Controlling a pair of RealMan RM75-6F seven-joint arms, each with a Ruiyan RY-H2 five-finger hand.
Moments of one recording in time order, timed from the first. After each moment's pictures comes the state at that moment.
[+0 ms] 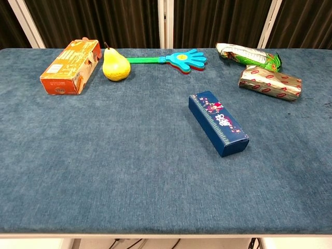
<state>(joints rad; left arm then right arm) -0.06 -1.12 -0.04 -1.61 1.49 1.52 0.06 0.25 -1.12 0.00 -1.68 -1.57 1.34 0.05</state>
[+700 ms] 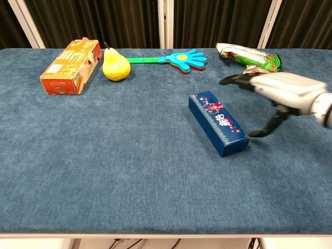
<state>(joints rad) -0.05 -1.12 -0.04 -1.60 1.49 1.52 0.04 0.60 -1.56 0.11 -1.36 -1.44 0.93 -0.14</state>
